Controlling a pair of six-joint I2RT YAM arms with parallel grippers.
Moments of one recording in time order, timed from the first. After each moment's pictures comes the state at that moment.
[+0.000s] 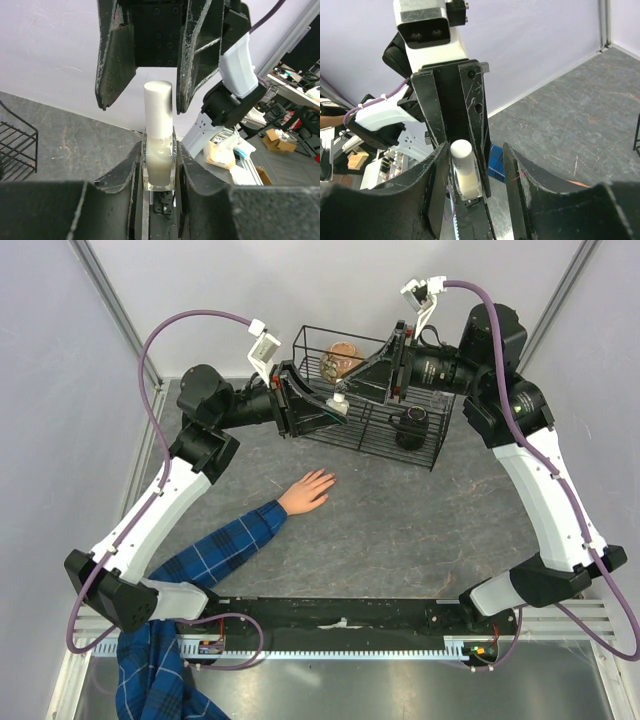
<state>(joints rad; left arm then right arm) -0.53 1.32 1.42 0.27 0.97 -0.69 0.49 1.48 2.02 -0.52 -0.80 0.48</state>
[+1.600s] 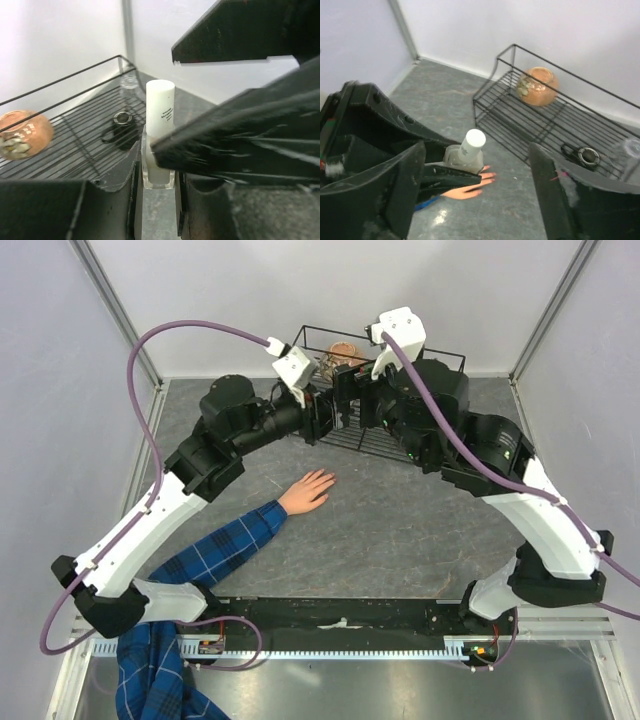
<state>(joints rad) -0.77 1.28 1.54 -0.23 0.25 -0.05 1.07 1.53 2.23 -0.87 0.65 0.17</state>
